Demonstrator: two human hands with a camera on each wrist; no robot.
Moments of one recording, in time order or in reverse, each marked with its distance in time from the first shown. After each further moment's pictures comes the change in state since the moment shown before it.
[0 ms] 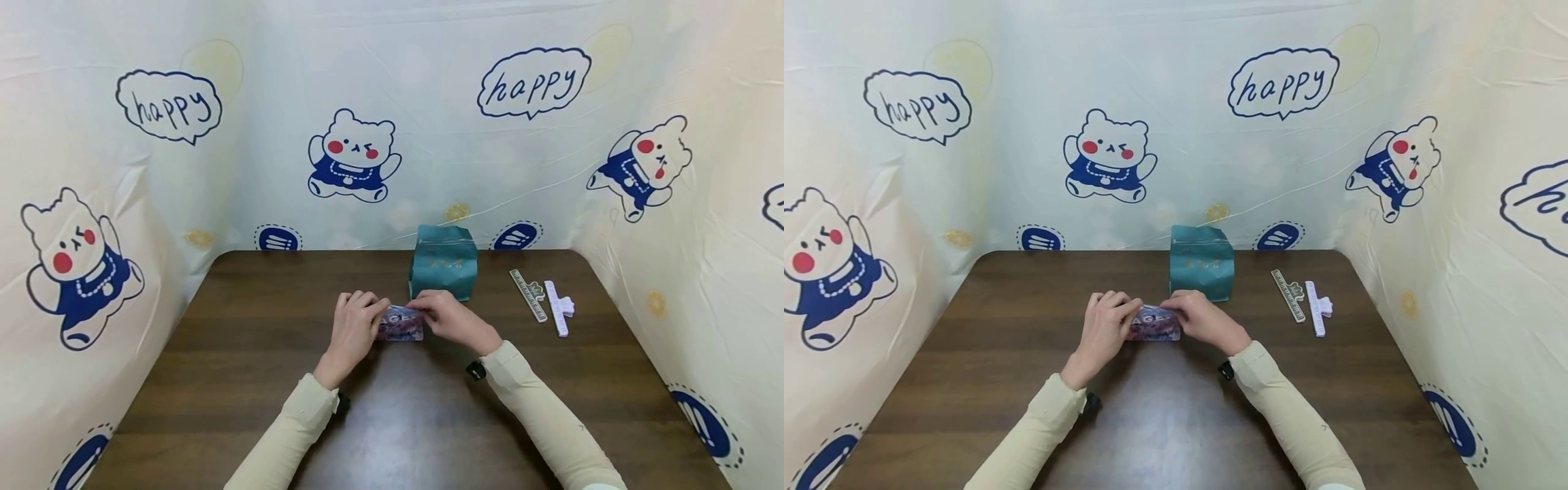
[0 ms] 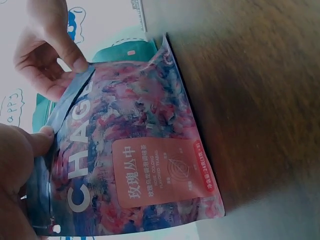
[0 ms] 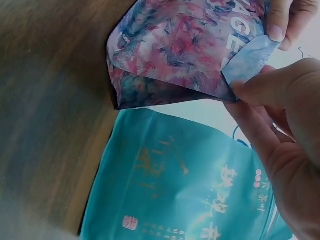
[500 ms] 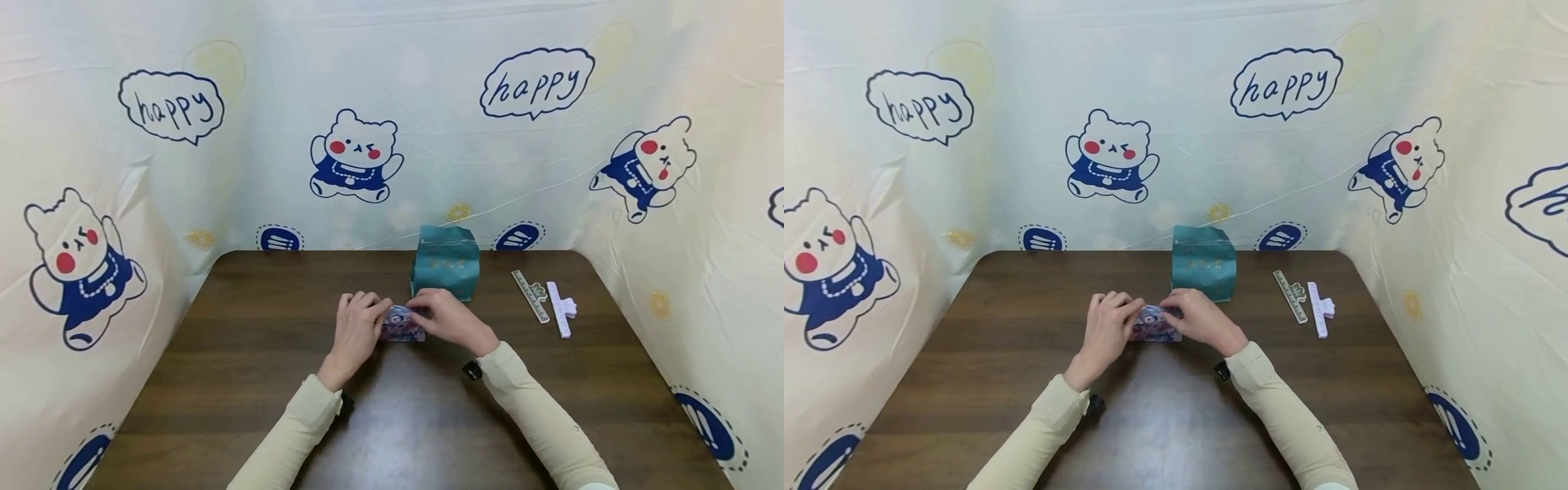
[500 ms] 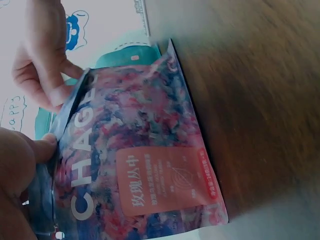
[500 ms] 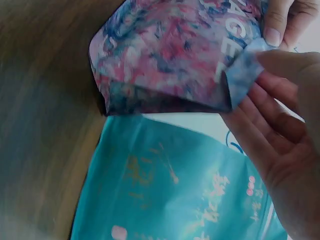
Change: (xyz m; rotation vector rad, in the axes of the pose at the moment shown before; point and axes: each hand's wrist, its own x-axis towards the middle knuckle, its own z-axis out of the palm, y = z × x) left_hand 0.001 0.004 0.000 0.012 0.029 -0.017; right_hand 0.008 -0.008 0.002 0.018 0.044 0.053
